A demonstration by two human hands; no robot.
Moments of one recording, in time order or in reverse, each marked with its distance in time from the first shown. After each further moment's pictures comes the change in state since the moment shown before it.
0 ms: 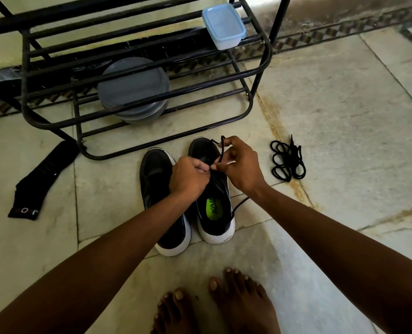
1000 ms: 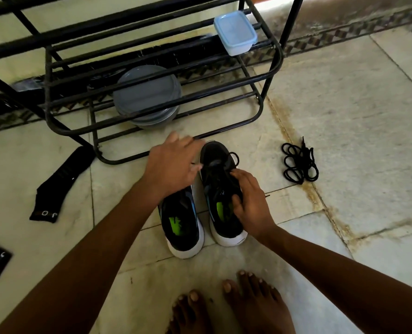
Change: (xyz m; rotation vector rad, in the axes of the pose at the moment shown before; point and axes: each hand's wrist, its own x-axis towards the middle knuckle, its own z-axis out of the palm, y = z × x) left_hand 0.014 0.012 -0.095 0.933 -0.006 0.750; right_hand -0.076 0.020 0.024 -0.177 -0.013 -0.142
